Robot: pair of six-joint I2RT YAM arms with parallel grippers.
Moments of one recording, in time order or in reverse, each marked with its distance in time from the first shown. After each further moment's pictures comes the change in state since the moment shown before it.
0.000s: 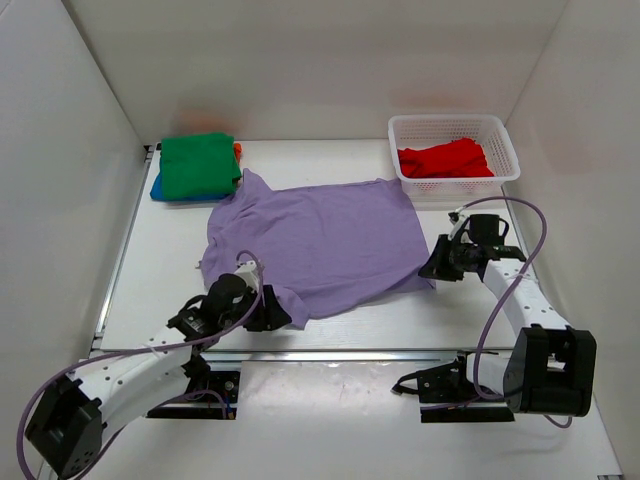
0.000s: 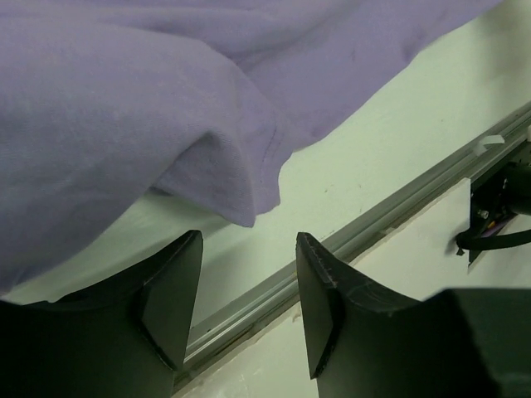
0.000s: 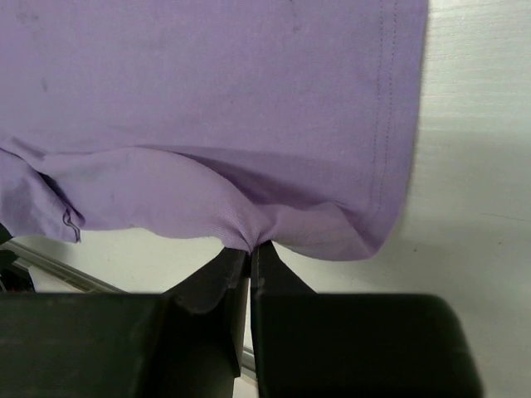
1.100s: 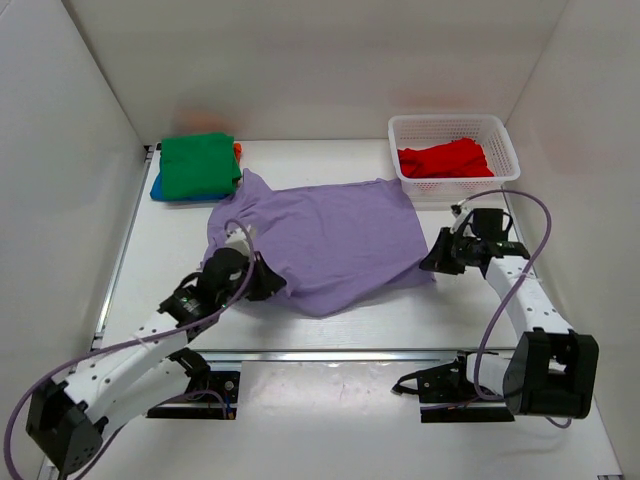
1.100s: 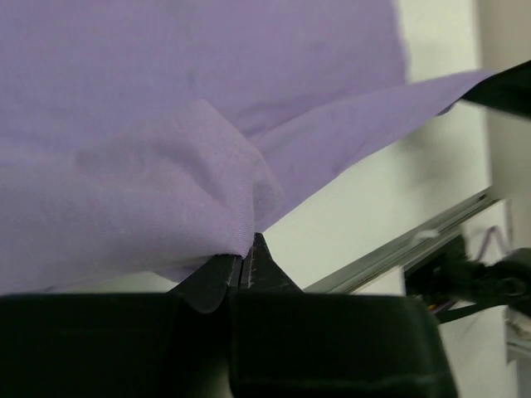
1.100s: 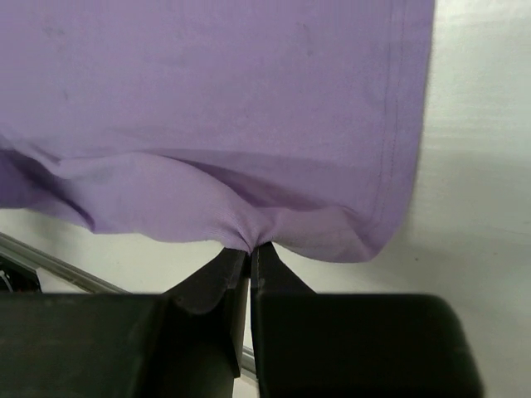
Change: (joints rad) left arm -0.034 0.069 0.228 -0.071 -0.189 -0.058; right arm -0.002 0.009 0.036 -0.003 -0.010 -0.002
